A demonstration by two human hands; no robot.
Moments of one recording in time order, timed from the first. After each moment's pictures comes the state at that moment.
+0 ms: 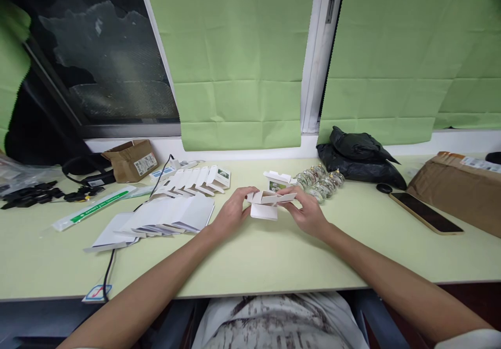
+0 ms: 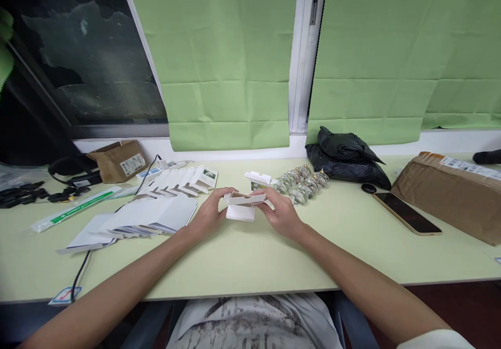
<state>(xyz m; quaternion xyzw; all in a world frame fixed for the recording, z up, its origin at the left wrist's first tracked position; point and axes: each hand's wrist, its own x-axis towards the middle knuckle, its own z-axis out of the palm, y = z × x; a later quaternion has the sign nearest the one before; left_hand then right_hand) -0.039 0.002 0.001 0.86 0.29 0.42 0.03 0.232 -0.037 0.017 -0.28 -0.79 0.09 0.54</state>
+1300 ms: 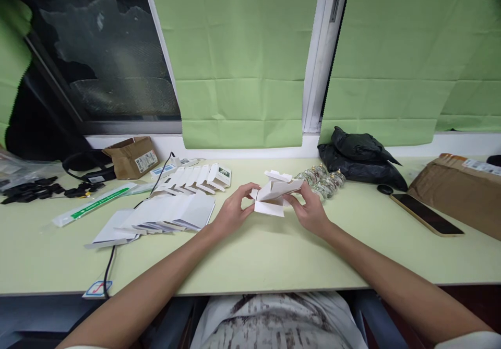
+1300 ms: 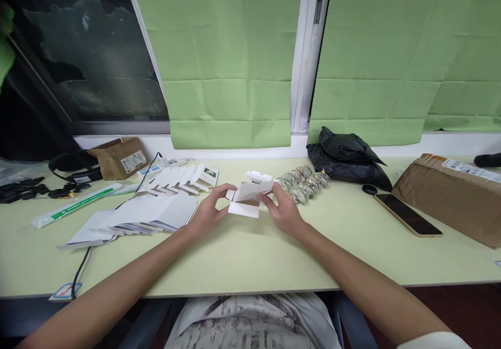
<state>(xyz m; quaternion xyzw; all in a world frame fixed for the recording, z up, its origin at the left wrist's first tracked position) -0.033 -0.016 0.019 0.84 0.32 0.43 0.09 0.234 -0.029 0.011 -0.35 -0.75 0.06 0.56</state>
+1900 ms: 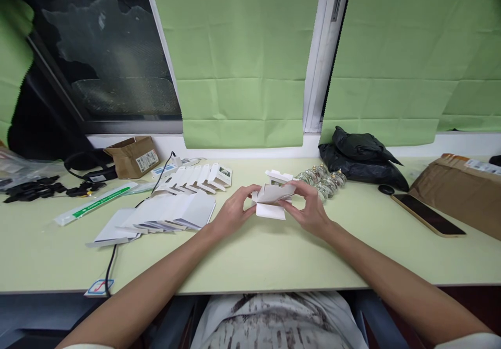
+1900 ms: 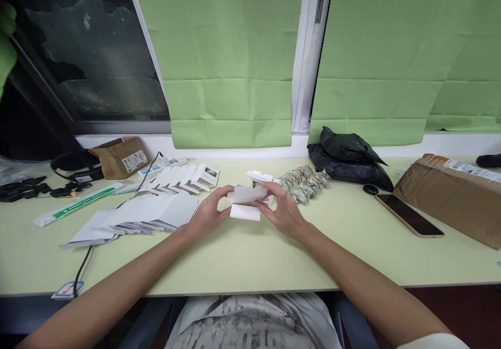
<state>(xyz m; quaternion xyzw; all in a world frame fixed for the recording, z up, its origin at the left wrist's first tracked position) -0.036 -0.009 0.012 0.86 0.28 0.42 0.02 0.236 -0.028 0.009 -0.27 -0.78 -0.05 0.56</state>
